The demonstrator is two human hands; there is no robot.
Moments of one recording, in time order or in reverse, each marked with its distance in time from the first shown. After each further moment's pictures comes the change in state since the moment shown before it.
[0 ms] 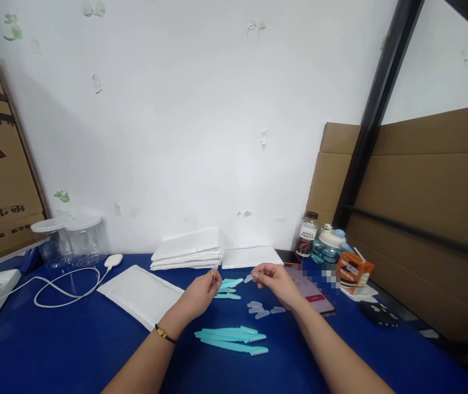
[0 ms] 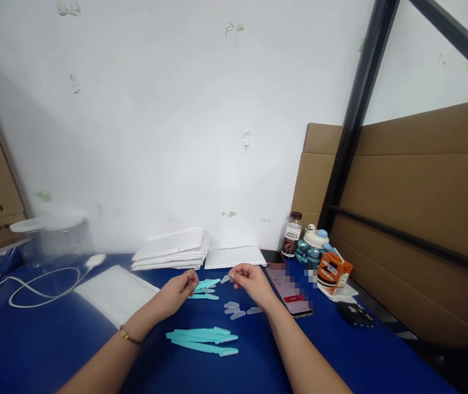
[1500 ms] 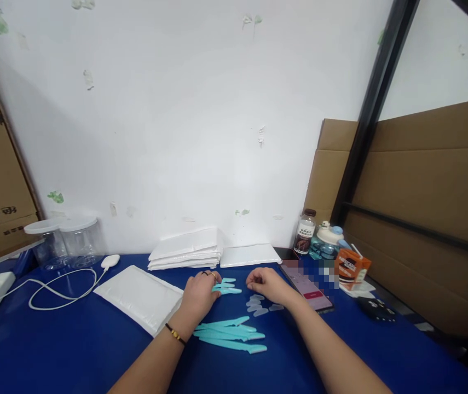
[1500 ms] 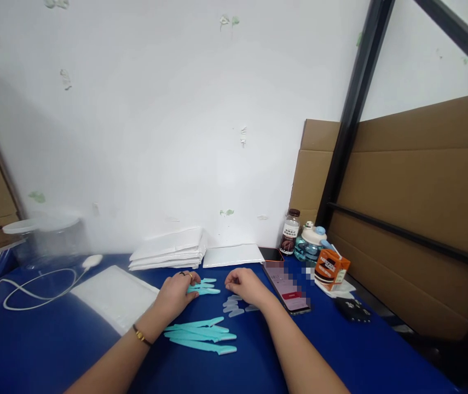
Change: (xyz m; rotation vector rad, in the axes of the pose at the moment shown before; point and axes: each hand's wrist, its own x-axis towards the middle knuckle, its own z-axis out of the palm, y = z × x) left_hand 0.005 0.009 0.010 0.456 0.050 -0.174; right_hand 0.005 0.009 -0.006 -0.728 -0.204 -0.035
